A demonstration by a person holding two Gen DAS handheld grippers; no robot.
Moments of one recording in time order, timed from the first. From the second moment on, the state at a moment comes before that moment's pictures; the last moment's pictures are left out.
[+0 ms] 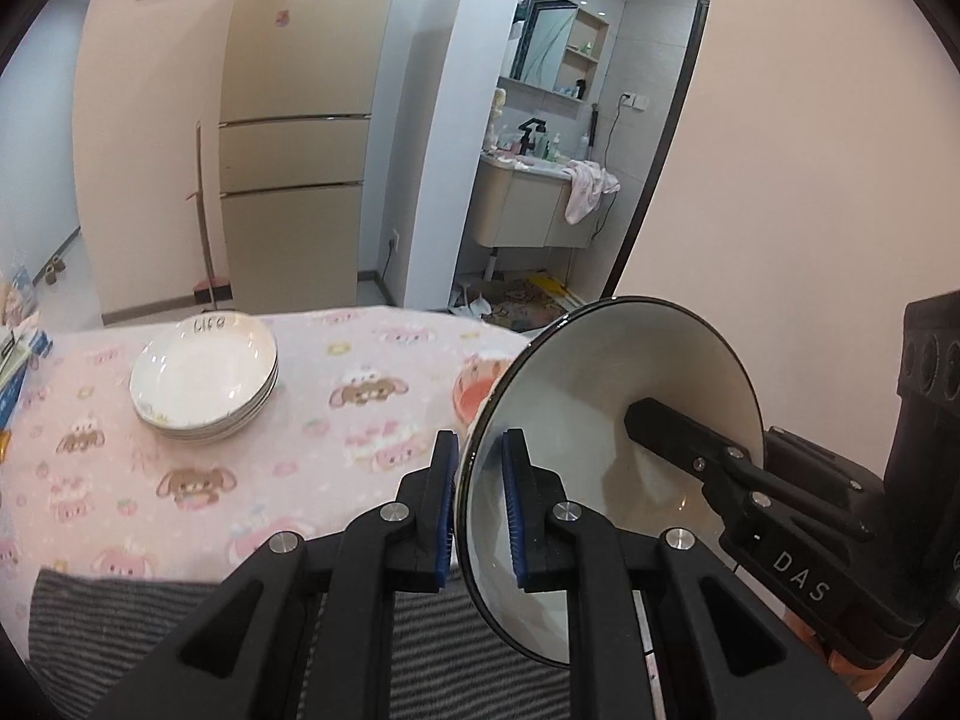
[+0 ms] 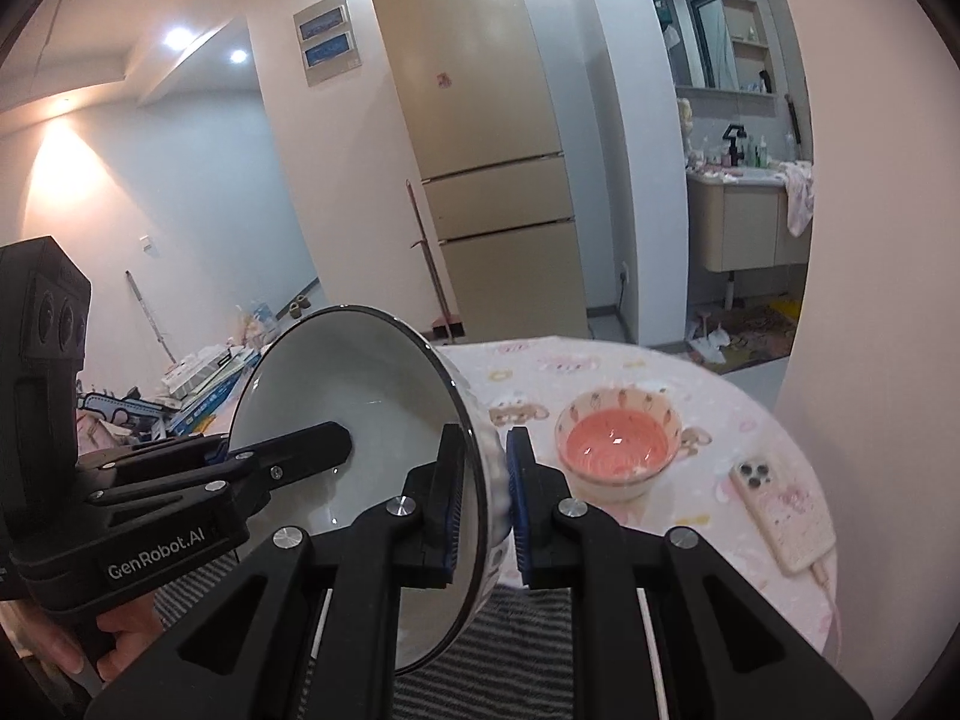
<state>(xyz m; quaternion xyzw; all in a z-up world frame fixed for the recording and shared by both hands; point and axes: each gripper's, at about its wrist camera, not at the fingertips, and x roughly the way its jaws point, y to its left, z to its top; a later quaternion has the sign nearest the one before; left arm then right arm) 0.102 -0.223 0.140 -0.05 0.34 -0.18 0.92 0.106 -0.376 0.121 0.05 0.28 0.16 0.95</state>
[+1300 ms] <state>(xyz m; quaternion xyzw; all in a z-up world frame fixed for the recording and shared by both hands) 0.293 -0.304 -0.011 0.01 0.38 -0.23 0.90 0.266 -0.427 0.019 0.05 0.27 0.02 0.96</state>
